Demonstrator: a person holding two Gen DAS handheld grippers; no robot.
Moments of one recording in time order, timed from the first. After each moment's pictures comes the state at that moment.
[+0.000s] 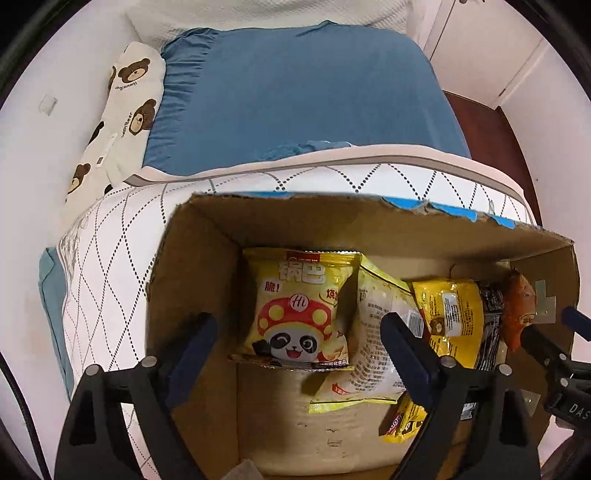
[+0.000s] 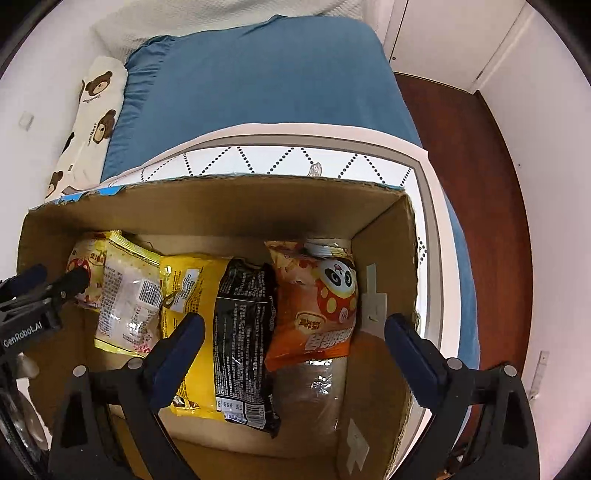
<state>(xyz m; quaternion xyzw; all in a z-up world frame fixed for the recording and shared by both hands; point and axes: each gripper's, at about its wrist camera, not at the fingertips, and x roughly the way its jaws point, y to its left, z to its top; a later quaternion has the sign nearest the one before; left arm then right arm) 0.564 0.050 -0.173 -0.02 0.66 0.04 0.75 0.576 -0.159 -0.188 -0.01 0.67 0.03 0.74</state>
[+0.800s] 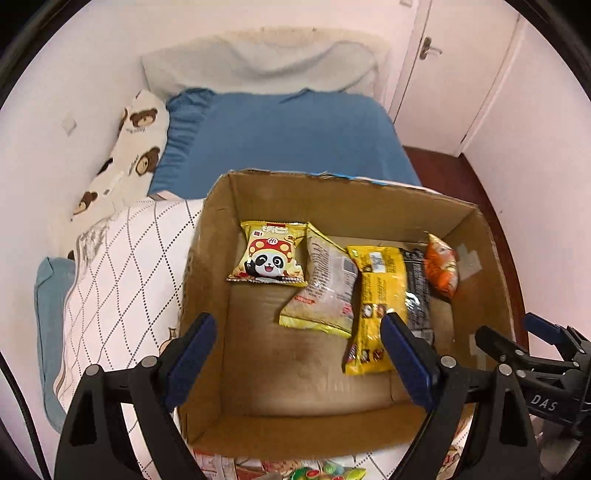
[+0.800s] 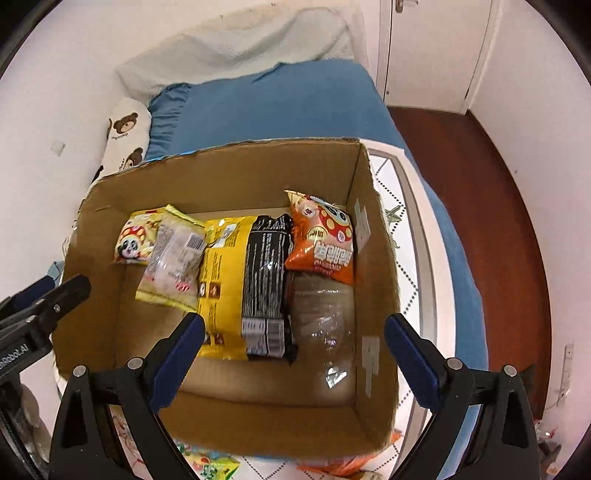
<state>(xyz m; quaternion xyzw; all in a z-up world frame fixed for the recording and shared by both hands) 0.431 0.021 -0.081 -0.03 0.54 0.01 0.84 0.437 -0.169 -0.125 0.03 0.57 0.05 0.82</state>
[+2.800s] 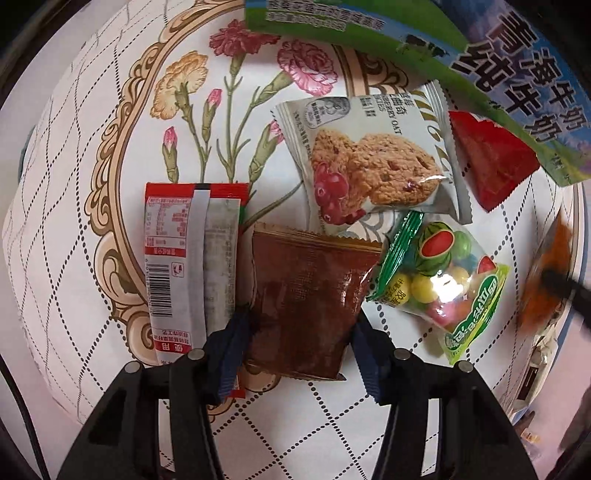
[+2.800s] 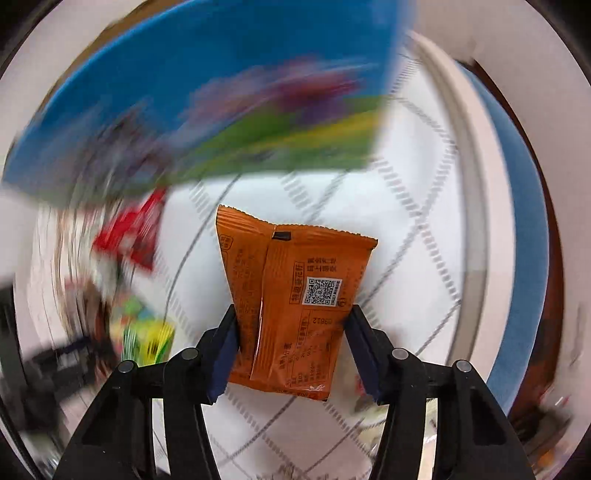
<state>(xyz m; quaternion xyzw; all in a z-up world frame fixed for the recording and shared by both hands) 0.252 0.046 -0.284 -0.08 0.69 0.05 0.72 0.290 -0.171 -0.265 0.01 0.66 0.08 0.74</state>
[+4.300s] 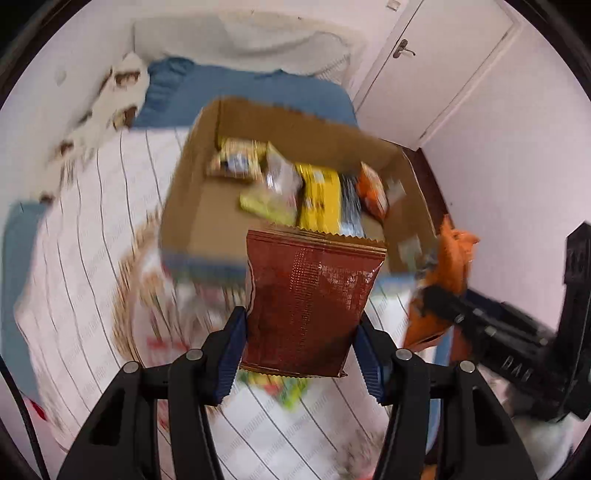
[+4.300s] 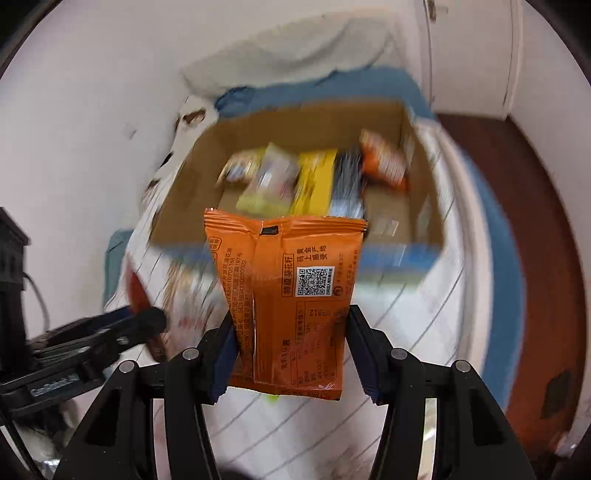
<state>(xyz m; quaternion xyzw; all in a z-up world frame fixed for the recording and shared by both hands) 0.319 0.002 -0.056 -0.11 0.56 -0.05 0.82 0.317 -0.164 -0.097 0.06 0.54 0.14 0.83</state>
